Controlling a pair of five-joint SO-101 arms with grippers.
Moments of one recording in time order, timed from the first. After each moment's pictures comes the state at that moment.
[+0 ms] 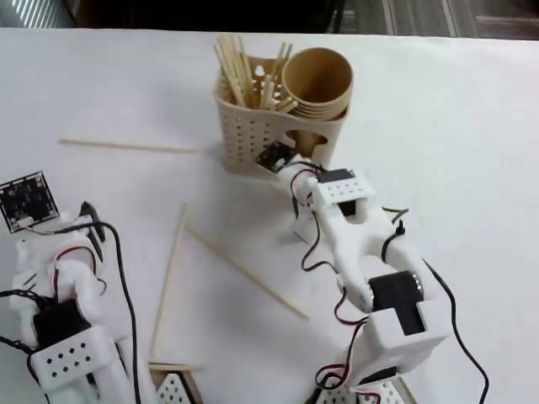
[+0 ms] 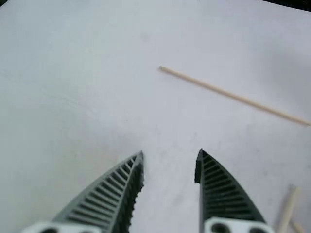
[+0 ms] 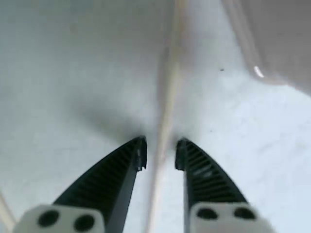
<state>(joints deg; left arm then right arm) -31.1 -76.3 74.7 46.7 -2.8 -17.4 10.0 29.5 54.8 35.9</state>
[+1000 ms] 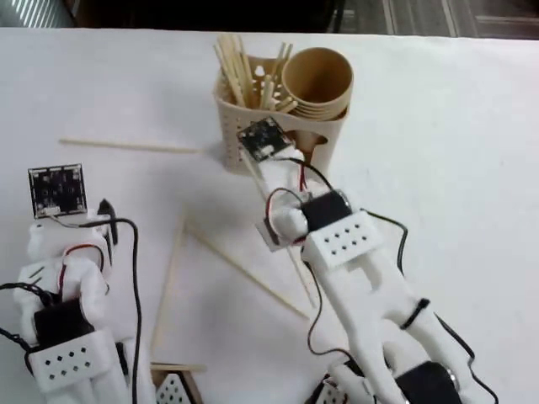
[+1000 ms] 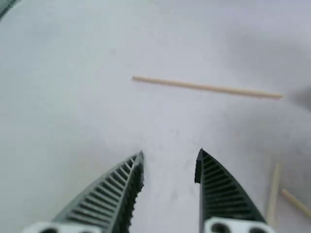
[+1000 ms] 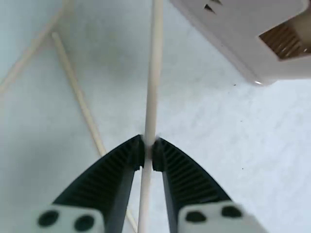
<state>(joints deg) -25.0 -76.3 67.5 54.6 -13.3 -30.6 -26.5 36.7 63.0 6.2</state>
